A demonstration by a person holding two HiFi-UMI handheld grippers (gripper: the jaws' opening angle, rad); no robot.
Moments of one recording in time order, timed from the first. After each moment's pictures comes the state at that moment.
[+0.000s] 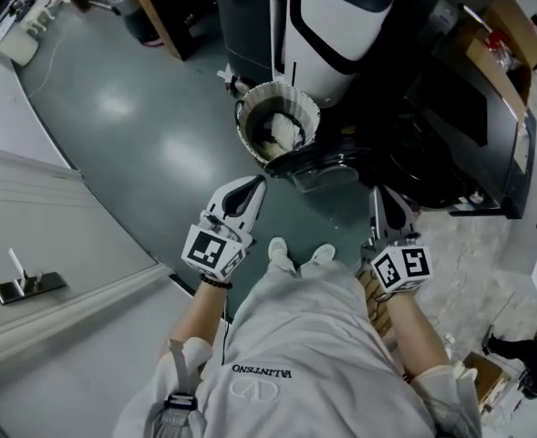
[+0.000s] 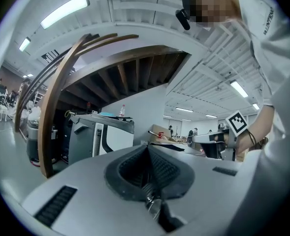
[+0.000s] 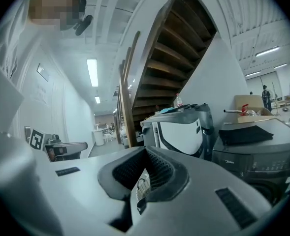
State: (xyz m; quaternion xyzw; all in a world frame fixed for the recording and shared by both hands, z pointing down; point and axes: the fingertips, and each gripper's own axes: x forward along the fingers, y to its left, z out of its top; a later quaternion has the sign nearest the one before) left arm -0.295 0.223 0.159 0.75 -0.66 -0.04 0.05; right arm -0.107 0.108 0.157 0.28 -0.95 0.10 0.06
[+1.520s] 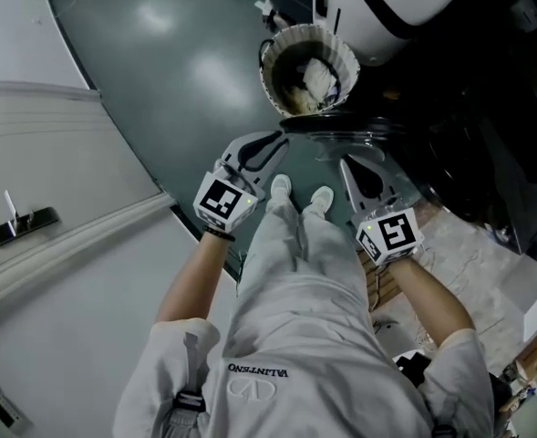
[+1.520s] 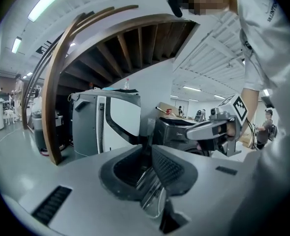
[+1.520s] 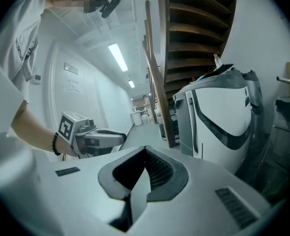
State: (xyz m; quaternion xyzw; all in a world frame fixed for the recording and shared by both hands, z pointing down) left arm -0.297 0.127 0.284 0.73 -0.67 0.07 0.12; right arm -0.199 0.076 0.279 0.01 -0.98 0.11 0.15
